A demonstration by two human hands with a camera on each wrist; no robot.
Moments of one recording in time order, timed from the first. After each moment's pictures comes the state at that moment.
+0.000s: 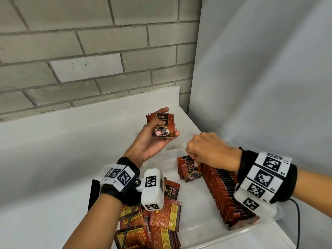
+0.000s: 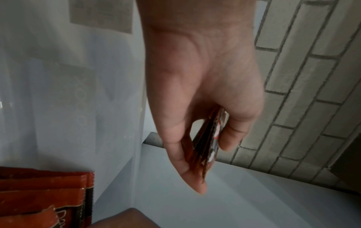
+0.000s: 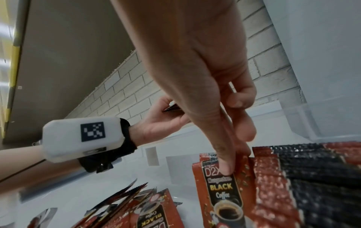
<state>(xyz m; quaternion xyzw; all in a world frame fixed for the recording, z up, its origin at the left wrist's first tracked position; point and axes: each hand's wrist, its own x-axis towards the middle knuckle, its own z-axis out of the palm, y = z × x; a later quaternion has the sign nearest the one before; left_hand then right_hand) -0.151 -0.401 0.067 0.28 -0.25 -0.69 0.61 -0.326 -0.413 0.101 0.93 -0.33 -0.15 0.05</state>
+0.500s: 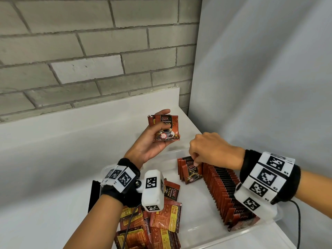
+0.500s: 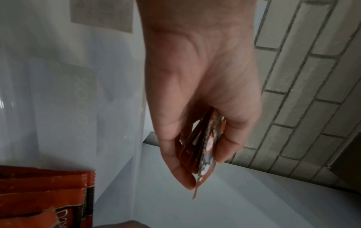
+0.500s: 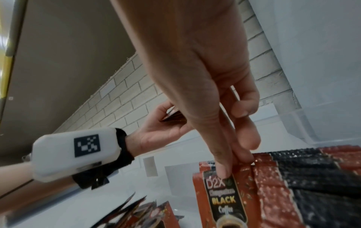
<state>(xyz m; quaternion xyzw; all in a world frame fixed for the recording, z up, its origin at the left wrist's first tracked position) -0.152 -0.401 0.066 0.30 -0.30 -0.68 0.60 -0.329 -0.417 0.102 0.93 -0.36 -0.13 0.00</state>
